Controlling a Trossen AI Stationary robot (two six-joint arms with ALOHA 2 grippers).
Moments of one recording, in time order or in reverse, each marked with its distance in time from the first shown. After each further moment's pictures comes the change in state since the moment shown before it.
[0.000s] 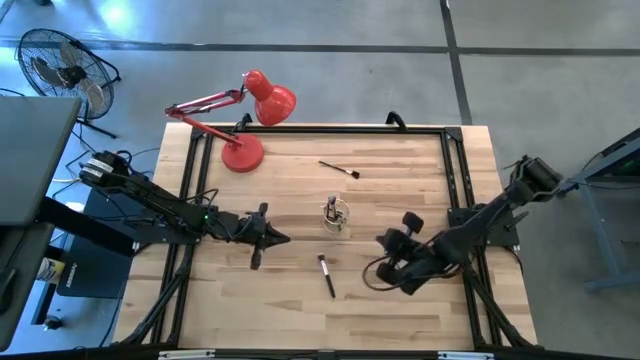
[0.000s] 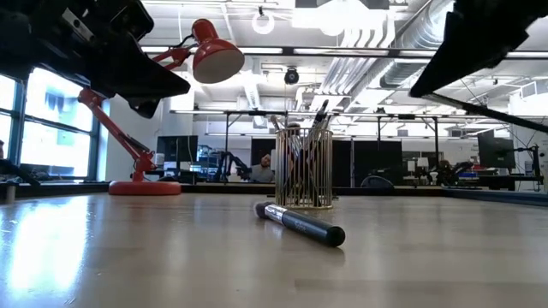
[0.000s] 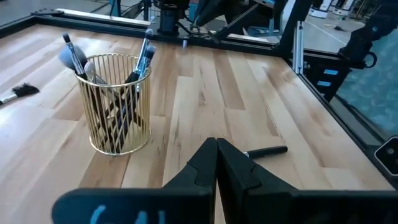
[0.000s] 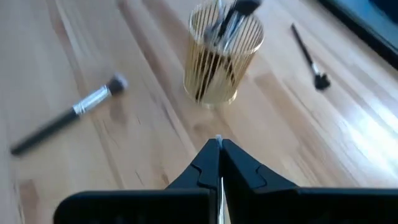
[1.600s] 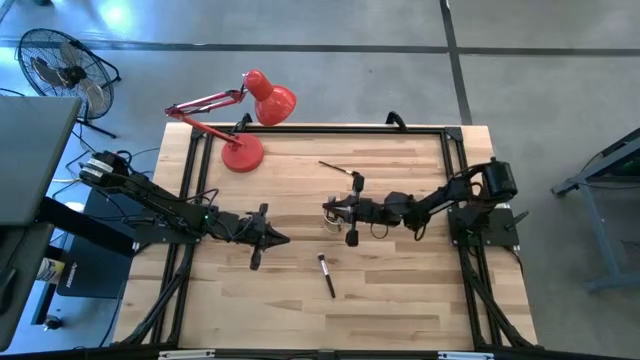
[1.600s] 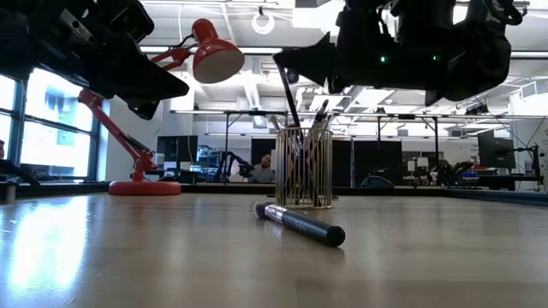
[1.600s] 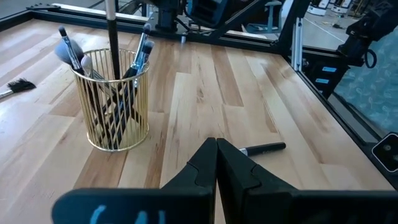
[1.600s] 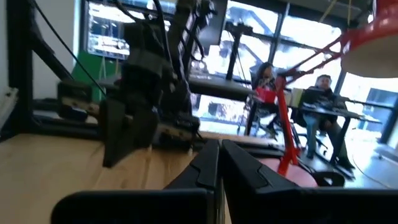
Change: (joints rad) left arm 0.000 0.000 0.000 -0.011 0.011 -0.007; right arm -0.559 0.350 -0.334 2.037 -0.654 -1.127
